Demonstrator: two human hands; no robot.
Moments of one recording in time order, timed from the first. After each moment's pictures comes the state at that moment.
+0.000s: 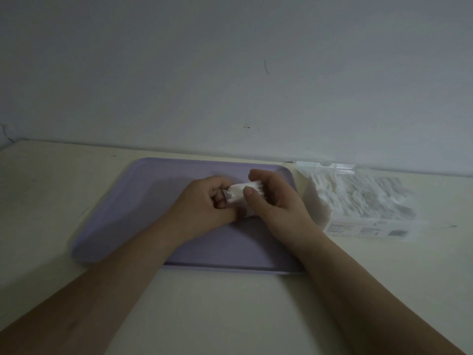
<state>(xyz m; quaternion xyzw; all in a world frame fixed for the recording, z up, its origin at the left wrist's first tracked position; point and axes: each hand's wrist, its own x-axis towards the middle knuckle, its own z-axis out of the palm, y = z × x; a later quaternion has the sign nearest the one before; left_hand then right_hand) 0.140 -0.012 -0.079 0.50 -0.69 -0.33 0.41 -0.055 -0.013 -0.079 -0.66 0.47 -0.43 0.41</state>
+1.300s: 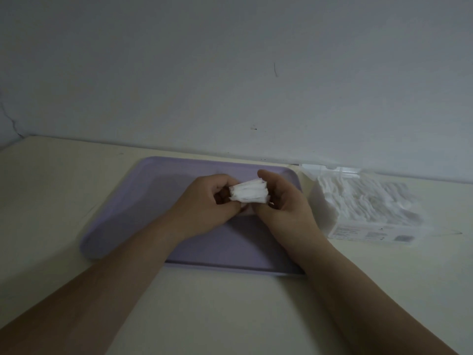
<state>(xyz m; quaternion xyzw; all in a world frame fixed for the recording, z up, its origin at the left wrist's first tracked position) 0.148 -0.014 -0.079 0.49 -0.69 -0.33 0.42 -0.047 -0.009 -0.083 -0.62 0.47 -0.47 0.42</state>
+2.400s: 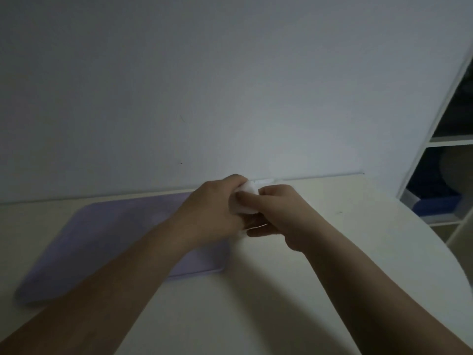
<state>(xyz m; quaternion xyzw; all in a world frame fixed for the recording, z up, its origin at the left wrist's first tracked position) -0.011 0.042 0.024 0.49 -0.81 -0.18 0.28 -0.178 0.064 0.019 -0.54 0.53 -0.42 0.50</state>
